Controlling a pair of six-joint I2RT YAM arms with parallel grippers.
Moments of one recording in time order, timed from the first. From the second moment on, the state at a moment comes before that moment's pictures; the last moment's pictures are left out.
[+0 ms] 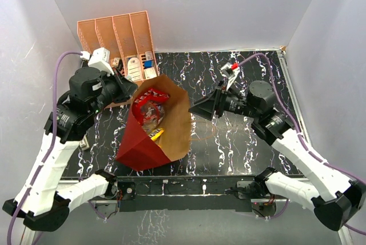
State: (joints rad) left arm -0.48 1.00 1.43 -0.79 -0.02 -0.58; right arm 0.56 0.93 0.95 -0.07 -0.62 0.58
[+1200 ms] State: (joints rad) left arm -0.48 1.03 1.45 -0.83 0.07 -0.54; right arm 0.67 1.03 1.10 -0.49 -0.12 0.37
